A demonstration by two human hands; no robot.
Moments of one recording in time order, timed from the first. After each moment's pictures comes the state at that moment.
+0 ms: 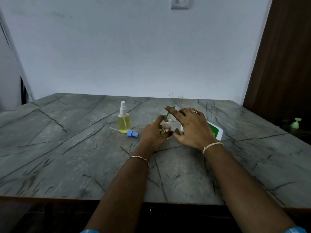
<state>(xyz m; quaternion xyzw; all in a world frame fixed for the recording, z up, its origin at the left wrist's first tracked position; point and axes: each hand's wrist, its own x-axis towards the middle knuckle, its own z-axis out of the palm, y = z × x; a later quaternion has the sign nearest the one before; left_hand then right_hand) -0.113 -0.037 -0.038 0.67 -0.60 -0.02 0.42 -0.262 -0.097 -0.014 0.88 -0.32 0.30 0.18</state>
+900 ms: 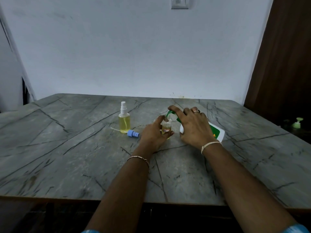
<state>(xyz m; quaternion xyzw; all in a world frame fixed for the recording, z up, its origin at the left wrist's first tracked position) -0.111 -0.042 -0.040 0.69 -0.60 -0.03 0.41 -0.257 -0.097 -0.013 0.87 -0.37 0.26 0.20</state>
